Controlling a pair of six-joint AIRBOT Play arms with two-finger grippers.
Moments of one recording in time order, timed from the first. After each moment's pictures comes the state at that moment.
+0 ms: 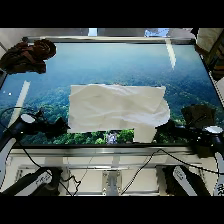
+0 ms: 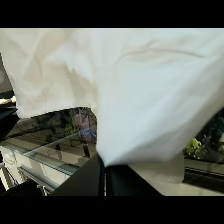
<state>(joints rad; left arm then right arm) 0.24 -1.13 0.51 0.98 -0.96 -1.56 -0.55 -0.90 0.38 -0.62 1.32 1.05</state>
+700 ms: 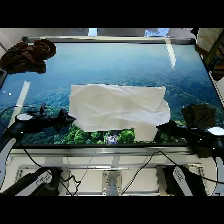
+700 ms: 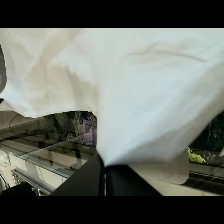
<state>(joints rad) 0.24 -1.12 0.51 0.49 -0.99 -1.34 -0.56 -0.80 0.38 -0.62 1.33 1.06</state>
